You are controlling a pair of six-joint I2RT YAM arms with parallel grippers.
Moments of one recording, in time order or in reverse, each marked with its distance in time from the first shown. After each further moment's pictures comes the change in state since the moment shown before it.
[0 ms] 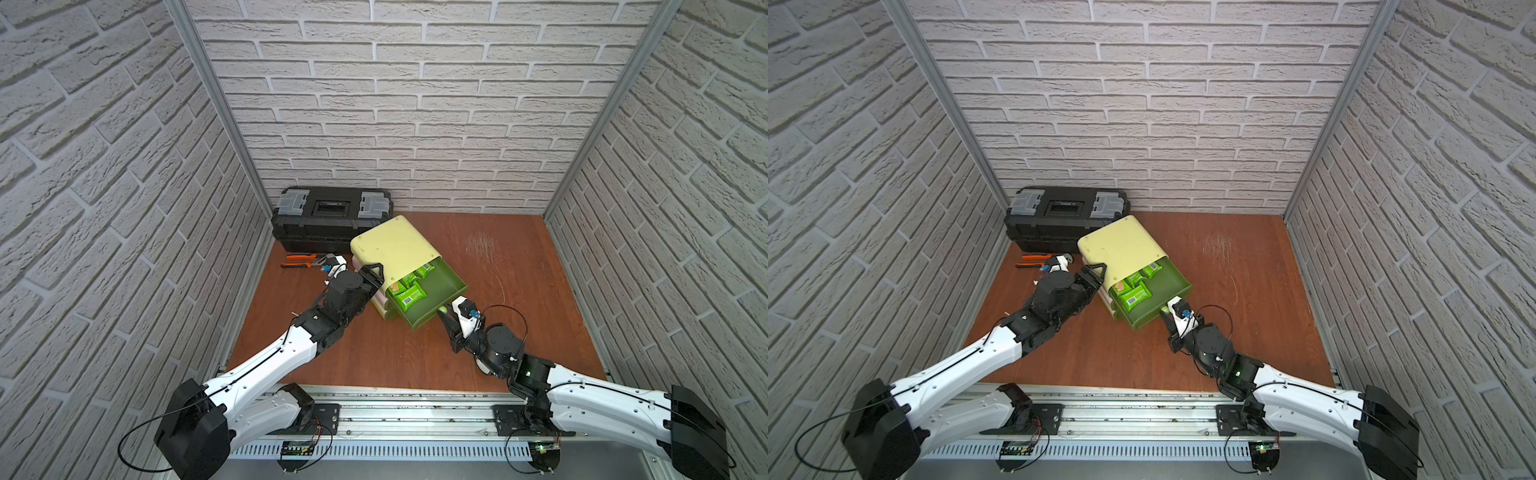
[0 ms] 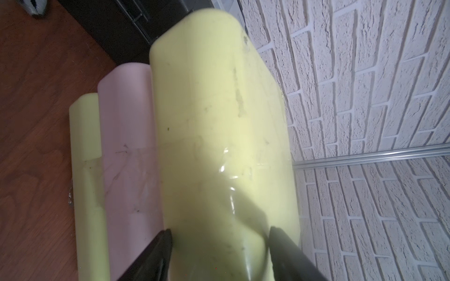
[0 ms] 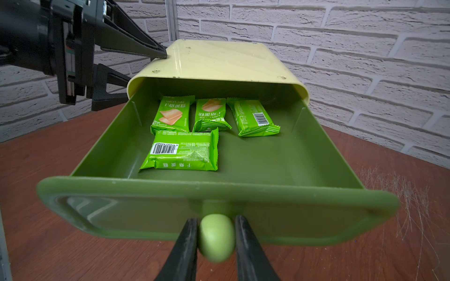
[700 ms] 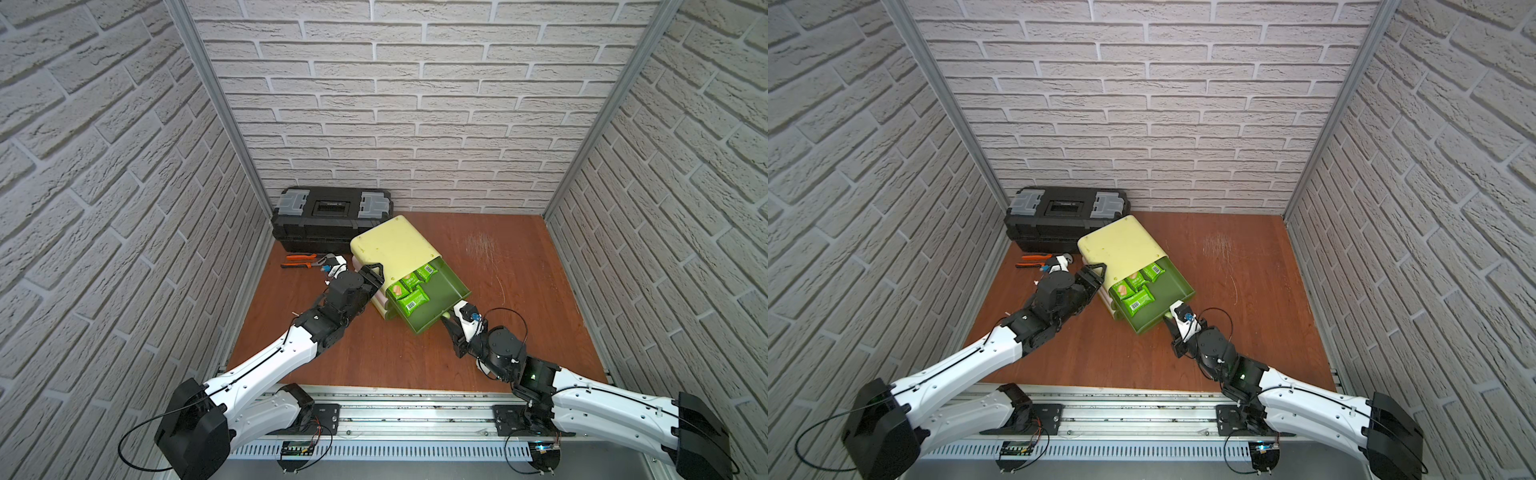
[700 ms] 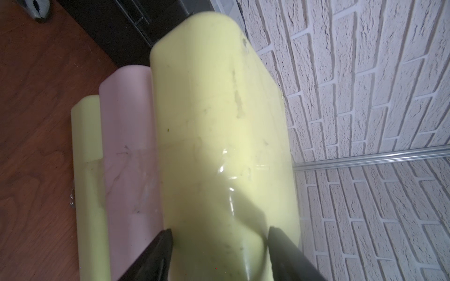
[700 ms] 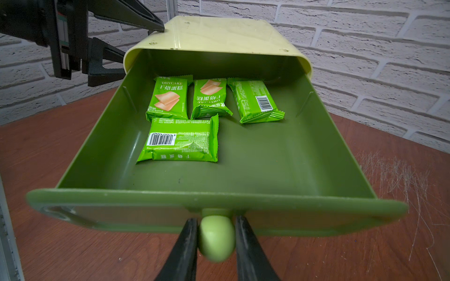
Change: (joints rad) left arm -0.006 0.001 0.002 0.000 -0.014 0.000; right arm 0.002 -0.043 -0.015 -0.089 -0.009 0.023
